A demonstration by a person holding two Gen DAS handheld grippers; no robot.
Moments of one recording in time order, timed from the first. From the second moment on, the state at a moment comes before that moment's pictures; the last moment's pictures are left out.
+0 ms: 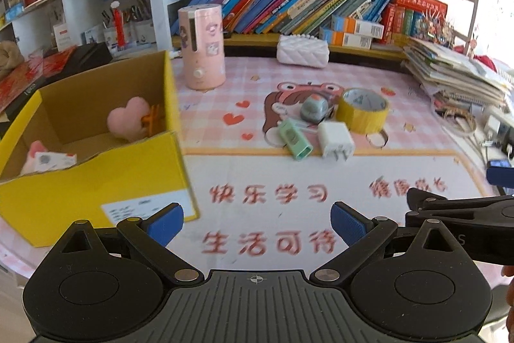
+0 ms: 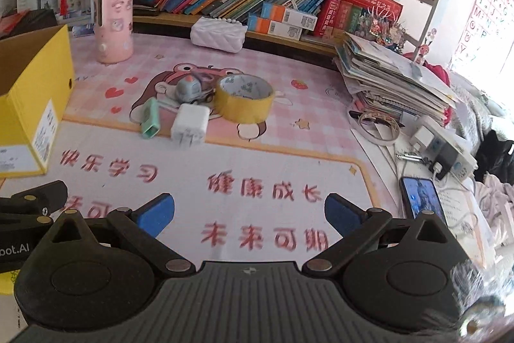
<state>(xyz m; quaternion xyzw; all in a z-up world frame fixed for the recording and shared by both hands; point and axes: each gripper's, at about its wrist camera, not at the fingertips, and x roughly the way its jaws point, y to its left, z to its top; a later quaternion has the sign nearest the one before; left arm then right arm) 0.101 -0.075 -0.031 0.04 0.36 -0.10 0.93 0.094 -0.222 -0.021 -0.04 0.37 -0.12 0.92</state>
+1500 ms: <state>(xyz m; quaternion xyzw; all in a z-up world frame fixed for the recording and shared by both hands) 0.236 -0.139 -0.064 -0.03 0.42 -0.05 0.91 0.205 -0.315 -0.030 0.04 0.36 -0.01 0.93</state>
